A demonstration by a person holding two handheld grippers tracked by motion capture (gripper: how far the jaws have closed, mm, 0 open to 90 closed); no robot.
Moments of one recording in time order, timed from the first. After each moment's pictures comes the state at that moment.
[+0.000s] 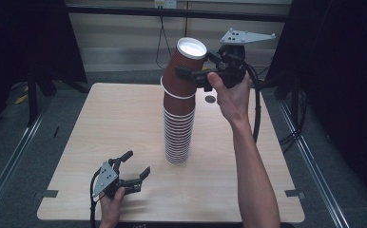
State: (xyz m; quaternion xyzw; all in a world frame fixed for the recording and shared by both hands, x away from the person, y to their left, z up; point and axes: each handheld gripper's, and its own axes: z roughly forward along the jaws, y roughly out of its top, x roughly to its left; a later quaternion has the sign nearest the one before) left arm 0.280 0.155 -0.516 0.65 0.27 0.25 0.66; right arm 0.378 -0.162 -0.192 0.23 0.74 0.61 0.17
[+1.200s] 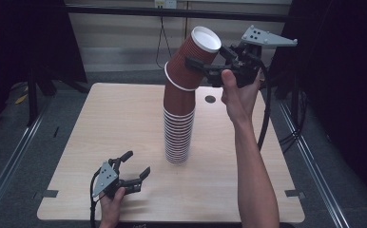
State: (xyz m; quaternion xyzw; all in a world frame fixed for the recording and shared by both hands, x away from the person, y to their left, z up) left arm 0.280 0.155 -0.516 0.65 0.27 0.25 0.66; right arm 0.366 -0.181 -0.185 0.23 0.68 0.67 0.19
